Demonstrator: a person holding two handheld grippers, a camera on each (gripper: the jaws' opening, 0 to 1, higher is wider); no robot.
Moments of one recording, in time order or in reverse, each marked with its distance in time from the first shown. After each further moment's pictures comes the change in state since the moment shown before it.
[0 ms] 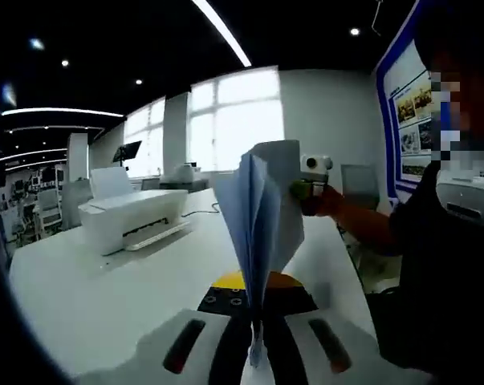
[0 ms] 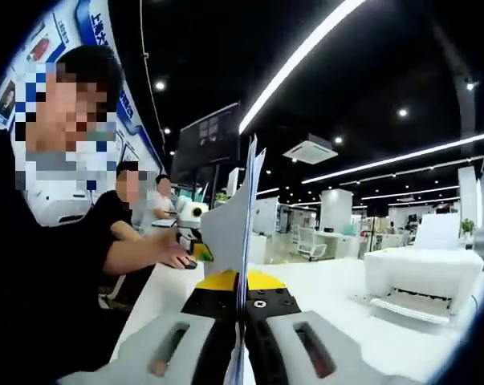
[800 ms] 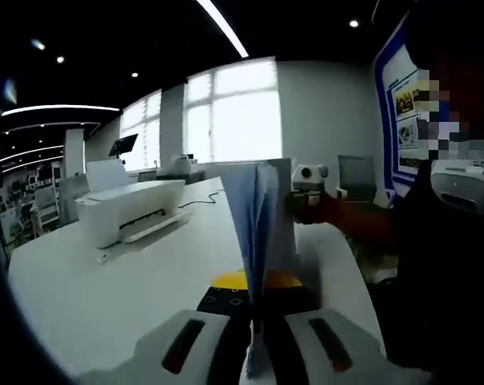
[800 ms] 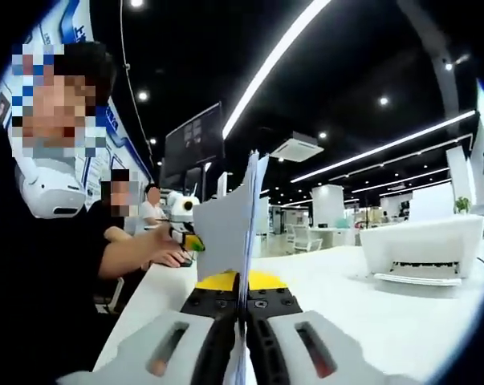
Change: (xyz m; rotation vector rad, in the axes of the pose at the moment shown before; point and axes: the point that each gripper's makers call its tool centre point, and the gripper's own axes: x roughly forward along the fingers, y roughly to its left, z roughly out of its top) left arm 0.002 0.000 -0.013 -0.013 -0.004 -0.056; right arm -0.003 -0.009 -0.031 0.058 -0.021 -0.045
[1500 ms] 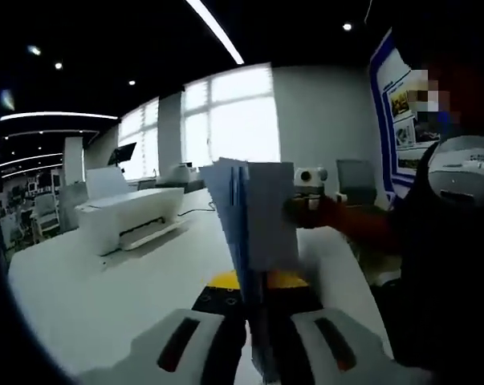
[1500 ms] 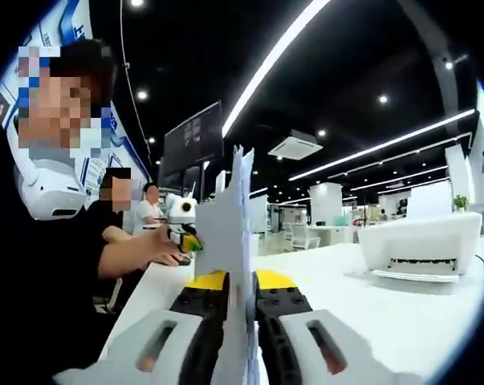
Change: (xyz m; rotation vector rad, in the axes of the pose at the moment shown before) left arm 0.002 0.005 -0.005 -0.004 -0.041 0.041; right arm -0.006 -0.004 -0.007 0.030 0.006 -0.039
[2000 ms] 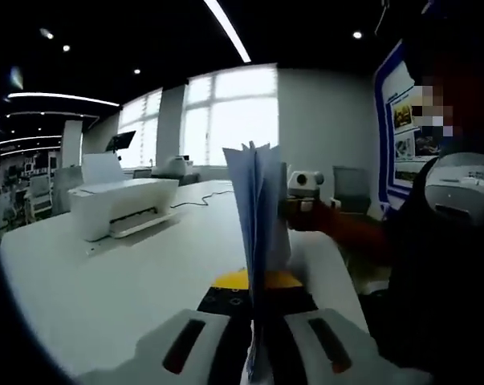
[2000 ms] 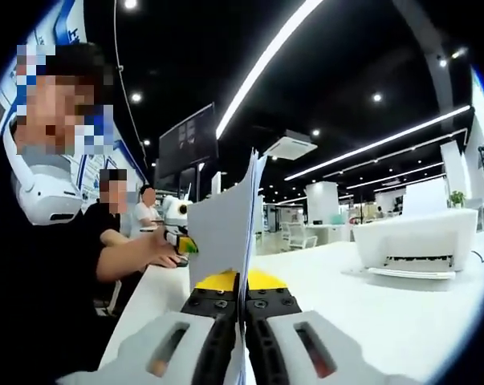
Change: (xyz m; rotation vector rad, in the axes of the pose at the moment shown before) left arm 0.005 -0.009 0.002 -0.099 0.001 -0.049; right arm -0.005 0.000 0.010 0.017 0.003 0.009
